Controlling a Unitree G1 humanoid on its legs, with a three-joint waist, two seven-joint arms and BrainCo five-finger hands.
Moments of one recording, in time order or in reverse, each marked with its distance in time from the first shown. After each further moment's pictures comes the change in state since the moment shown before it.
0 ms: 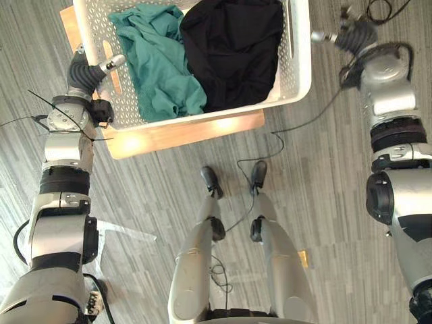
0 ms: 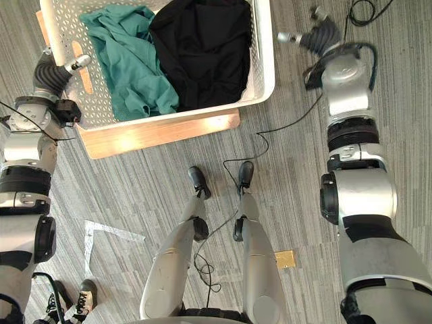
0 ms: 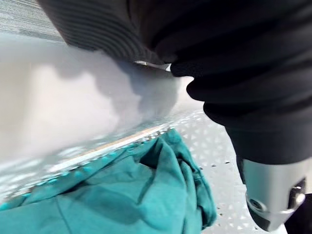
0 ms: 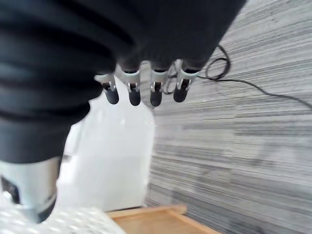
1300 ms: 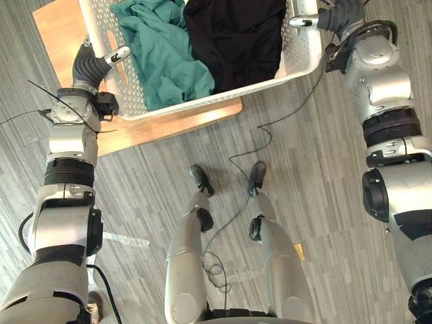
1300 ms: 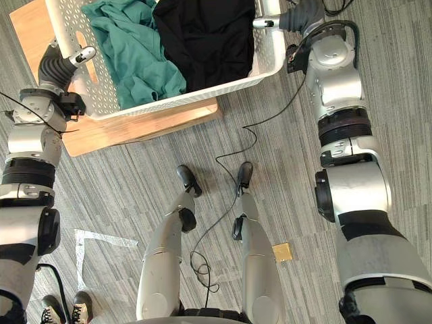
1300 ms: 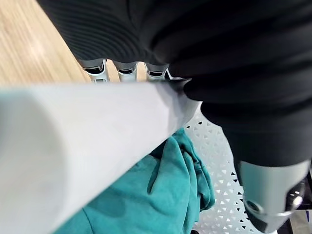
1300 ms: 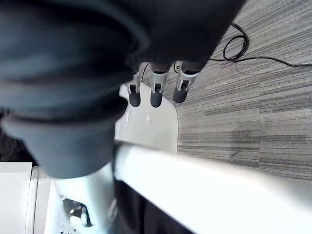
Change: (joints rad) left arm -0.097 -0.029 -0.051 0.116 -0.018 -0.012 -0.040; right arm -0.046 0.036 0.140 0.024 0.214 -0.058 0.030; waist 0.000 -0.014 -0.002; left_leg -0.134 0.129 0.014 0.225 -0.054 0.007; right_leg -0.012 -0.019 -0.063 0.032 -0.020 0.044
